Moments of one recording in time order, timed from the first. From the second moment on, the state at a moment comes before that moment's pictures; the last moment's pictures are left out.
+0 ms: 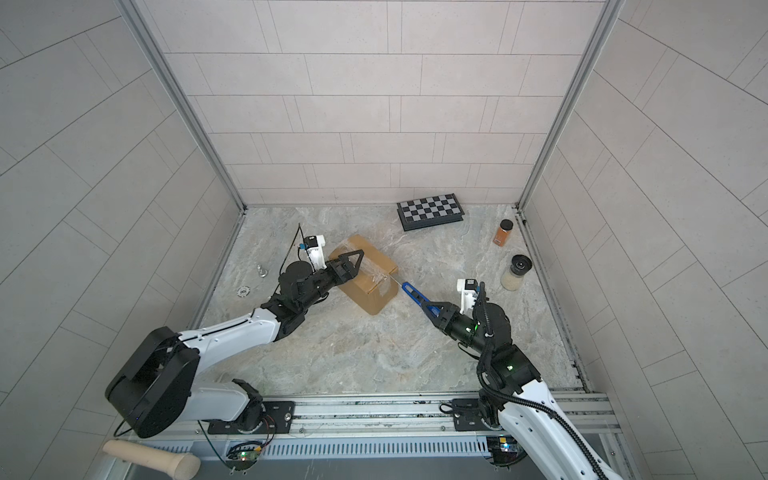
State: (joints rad) left arm -0.58 1.36 0.61 0.62 0.07 -0.84; right arm 0.37 0.49 0.32 -0.11 -0.40 1.10
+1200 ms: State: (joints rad) left arm -0.58 1.37 0.60 0.63 0.07 -0.84; right arm 0.38 0.58 0.32 0.02 -0.44 1.17
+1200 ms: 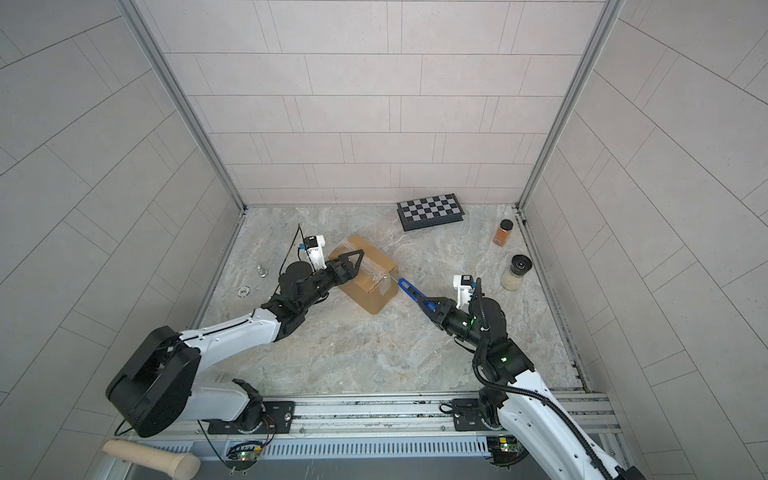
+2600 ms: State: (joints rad) left arm -0.58 1.36 0.60 0.62 0.07 -0.83; right arm 0.36 0.45 0.58 -0.43 -0.33 0.92
